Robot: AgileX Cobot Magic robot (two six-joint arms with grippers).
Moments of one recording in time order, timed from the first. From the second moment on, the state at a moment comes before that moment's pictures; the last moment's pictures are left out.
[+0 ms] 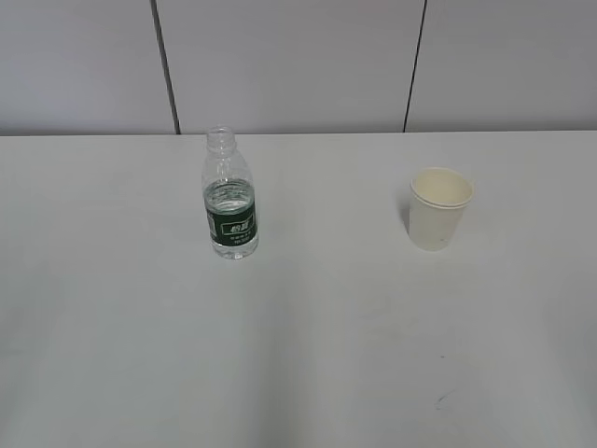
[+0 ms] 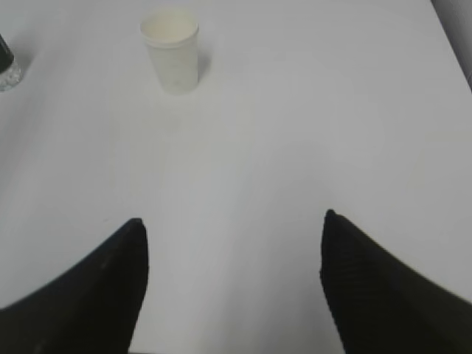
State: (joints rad) left arm 0.00 0.01 -0.54 0.06 0.93 -0.10; right arm 0.09 -0.02 -0.50 -0.08 1.11 0.04
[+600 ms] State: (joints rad) left arm 0.00 0.51 -0.54 0.01 0.28 -0.06; right arm 0.09 0.40 -0.49 -0.20 0.38 0.04
